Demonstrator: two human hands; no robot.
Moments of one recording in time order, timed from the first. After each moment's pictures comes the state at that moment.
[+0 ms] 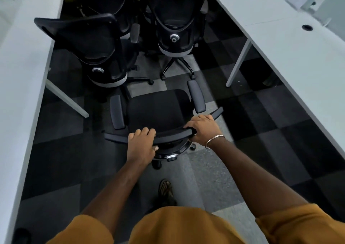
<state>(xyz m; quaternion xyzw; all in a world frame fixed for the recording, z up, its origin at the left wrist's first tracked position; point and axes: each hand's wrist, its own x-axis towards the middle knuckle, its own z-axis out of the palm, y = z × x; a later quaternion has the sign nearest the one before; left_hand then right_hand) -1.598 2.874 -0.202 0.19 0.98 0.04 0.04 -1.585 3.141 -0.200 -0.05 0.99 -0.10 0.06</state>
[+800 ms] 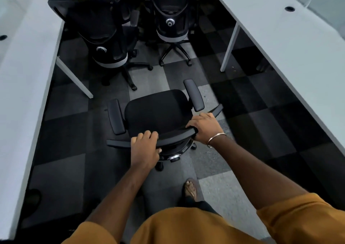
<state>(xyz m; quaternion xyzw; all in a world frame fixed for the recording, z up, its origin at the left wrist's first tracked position) -1.309 2.871 -0.202 0.16 0.98 0.07 0.04 -1.323 3.140 -0.212 -0.07 0.99 -0.09 0.05</state>
